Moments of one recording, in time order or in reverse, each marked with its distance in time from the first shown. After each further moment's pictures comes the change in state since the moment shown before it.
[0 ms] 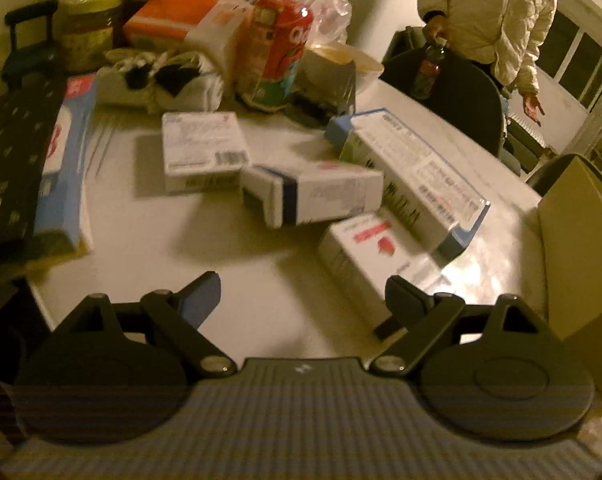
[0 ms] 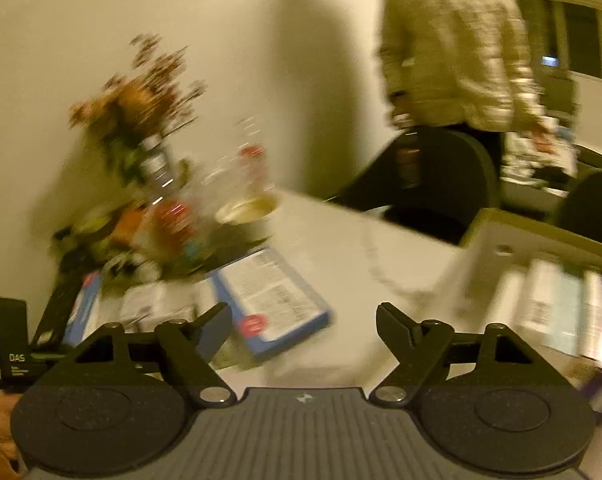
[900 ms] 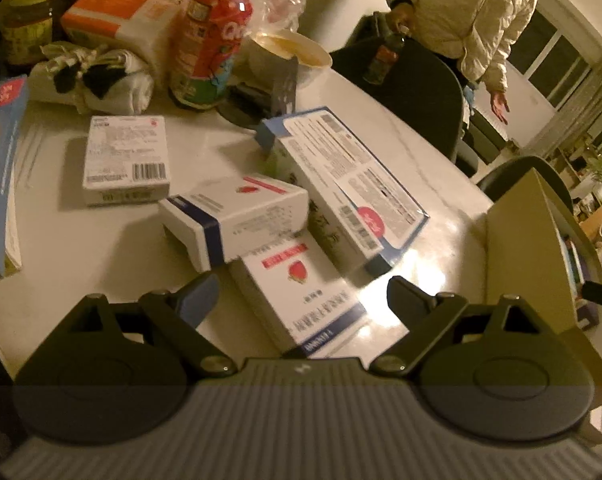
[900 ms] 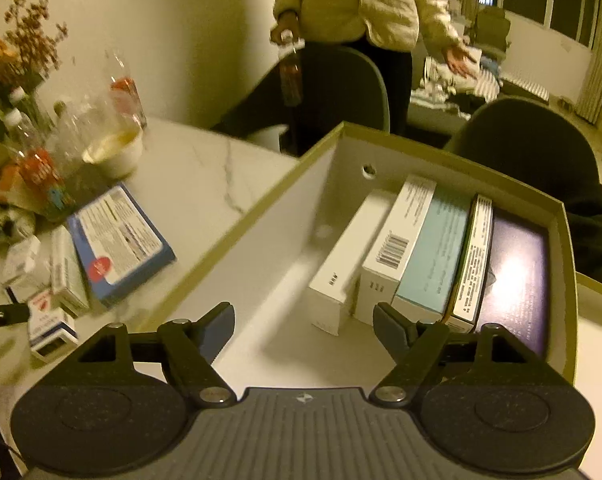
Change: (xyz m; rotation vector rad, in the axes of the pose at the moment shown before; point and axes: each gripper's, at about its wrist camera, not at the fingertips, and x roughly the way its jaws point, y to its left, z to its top) left arm 0.012 -0.028 0.036 -0.025 0.054 -0.150; right arm -0.004 -0.111 -0.006 0.107 0.203 -0.294
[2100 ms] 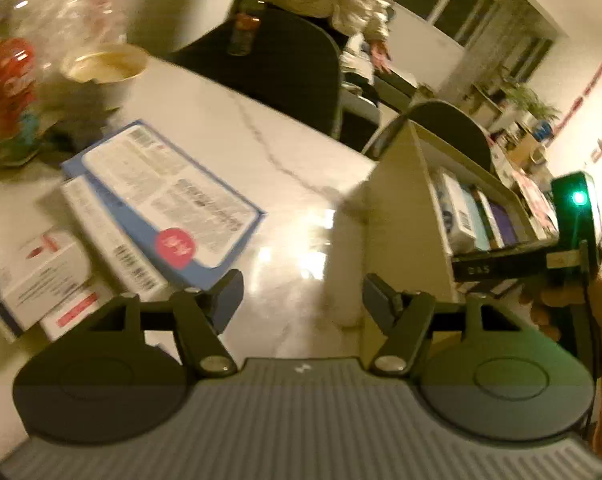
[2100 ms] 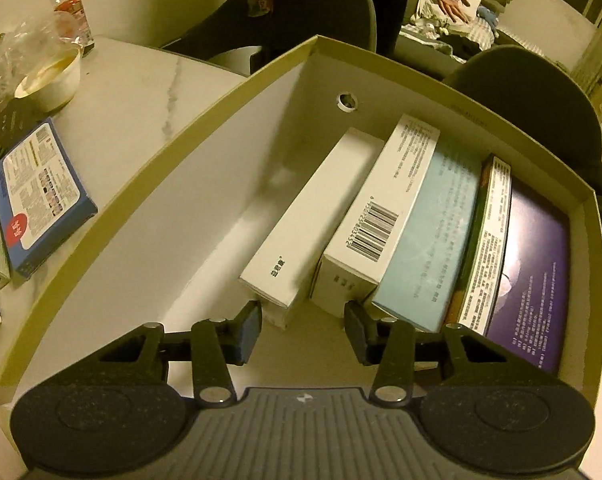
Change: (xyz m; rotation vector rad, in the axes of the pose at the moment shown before) left arm 0.024 -0.101 0.014 0.189 0.089 -0.213; right arm 0.091 -0.019 0.017 -0.049 0.281 -0.120
